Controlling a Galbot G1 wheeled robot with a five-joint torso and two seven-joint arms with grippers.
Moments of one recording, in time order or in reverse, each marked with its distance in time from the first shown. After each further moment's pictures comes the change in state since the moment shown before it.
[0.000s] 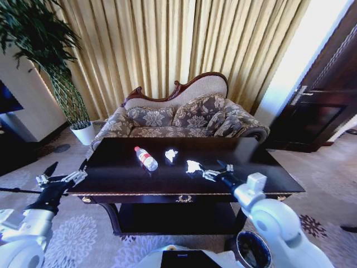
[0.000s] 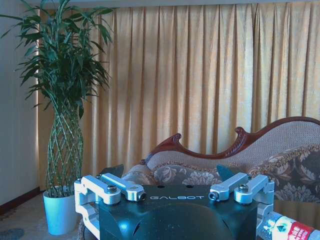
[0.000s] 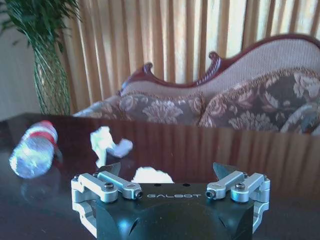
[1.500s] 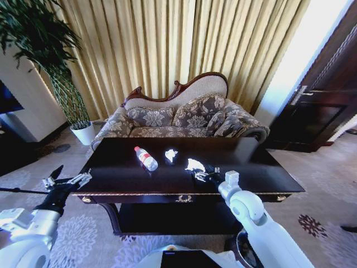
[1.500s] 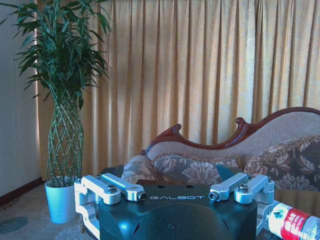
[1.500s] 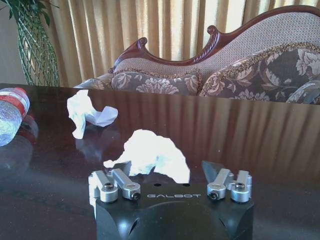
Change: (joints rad) left arm 0.002 -0.007 0.042 0.000 0.035 0.023 -0.018; right arm 0.109 0.000 -0.129 -0.181 -0.043 0.033 0.022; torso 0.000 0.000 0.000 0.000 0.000
